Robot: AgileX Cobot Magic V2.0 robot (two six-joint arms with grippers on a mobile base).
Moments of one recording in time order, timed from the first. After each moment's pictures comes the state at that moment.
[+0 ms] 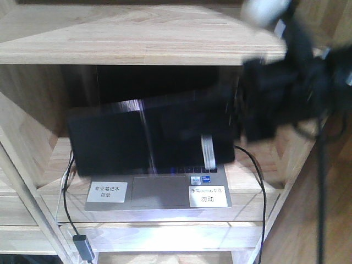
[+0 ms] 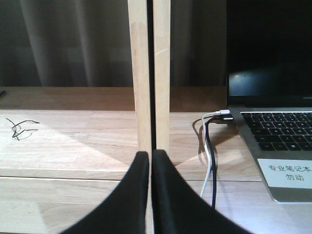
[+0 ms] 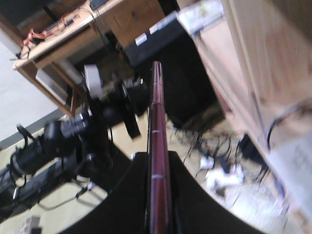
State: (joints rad) left arm 0.06 -0.02 0.03 -0.04 0.20 0.06; right arm 0.34 1.32 -1.31 1.17 1.22 -0.88
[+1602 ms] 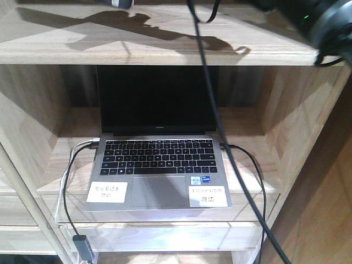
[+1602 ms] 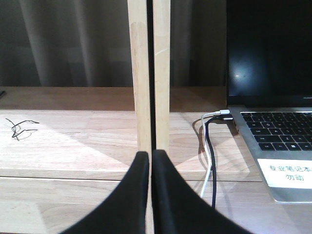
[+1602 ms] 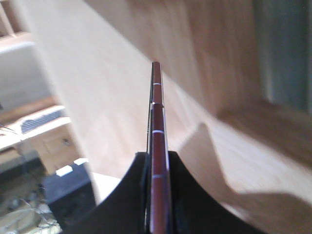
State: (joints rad) left arm 0.06 -0.02 0.03 -0.04 0.20 0.06; right arm 0.44 1.98 -2.15 1.21 0.76 -0.85
